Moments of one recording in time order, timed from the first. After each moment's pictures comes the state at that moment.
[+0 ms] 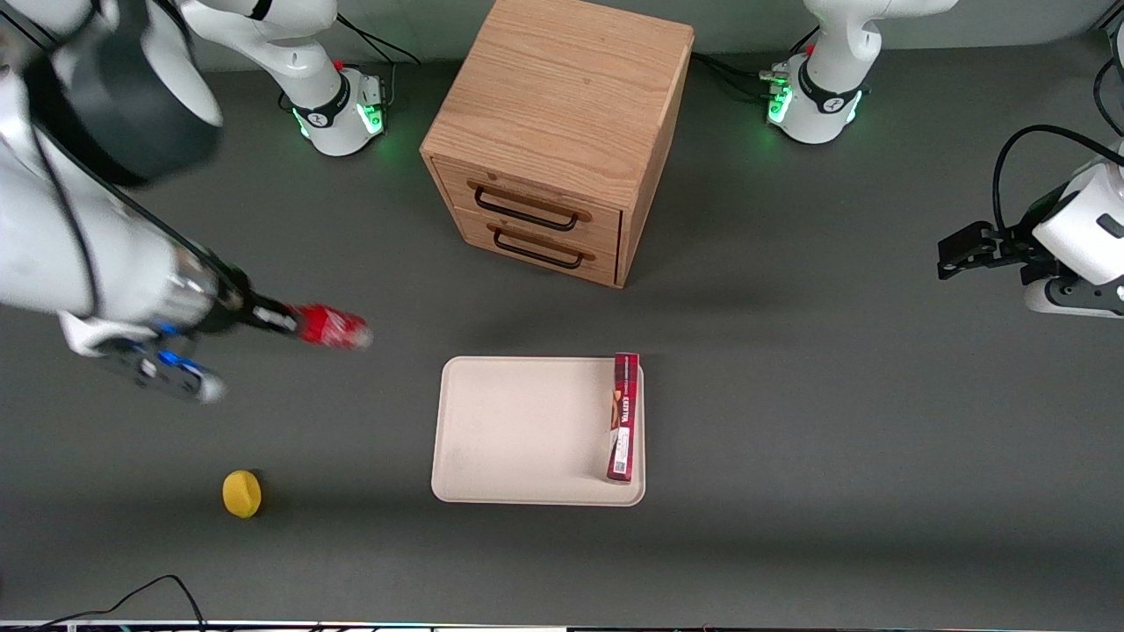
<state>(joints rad) 0.10 0.56 0.29 -1.00 -0.03 1.45 0.81</state>
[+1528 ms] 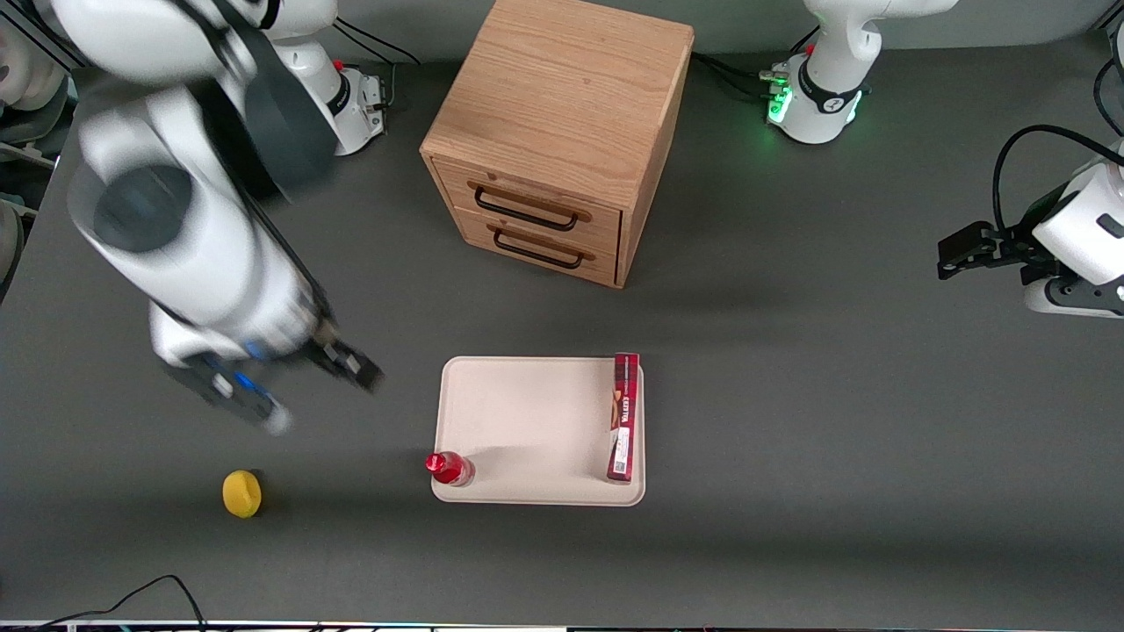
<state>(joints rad) 0.08 0.54 0.52 -0.89 -0.32 1.34 0.90</state>
